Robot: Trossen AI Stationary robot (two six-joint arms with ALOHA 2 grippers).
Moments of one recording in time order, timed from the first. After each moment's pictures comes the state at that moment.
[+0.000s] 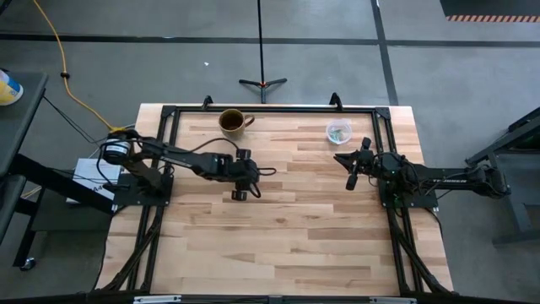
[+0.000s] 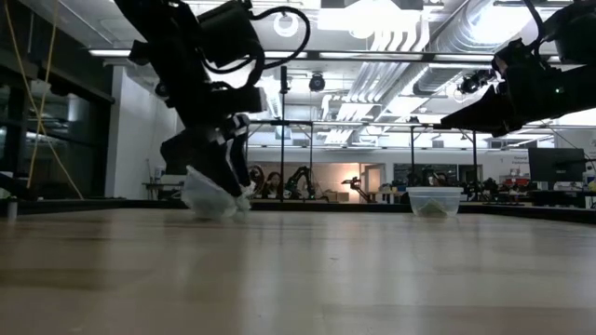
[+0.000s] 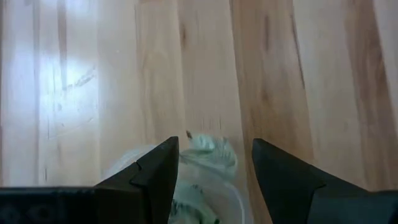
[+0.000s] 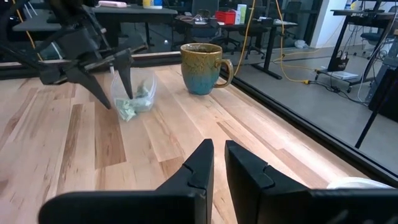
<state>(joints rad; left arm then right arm) 0.01 1.61 0.88 -0.29 -0.29 0.26 -0.15 0.36 0.02 0.20 0.27 0.03</state>
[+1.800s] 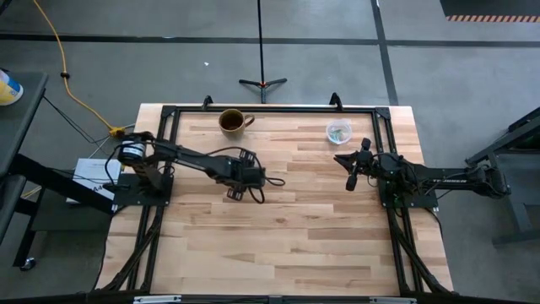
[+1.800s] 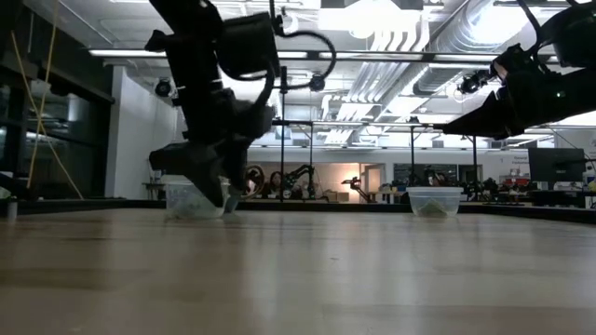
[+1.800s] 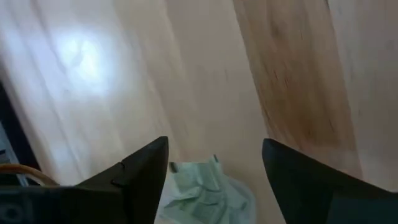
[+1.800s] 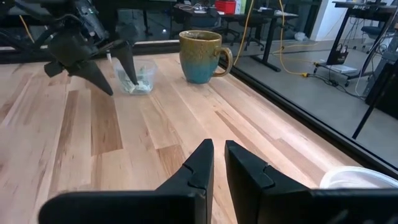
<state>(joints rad) -0.02 1.75 1.07 -0.61 -0.43 0.38 -0.15 0.36 0.02 0.15 0.28 0.02</state>
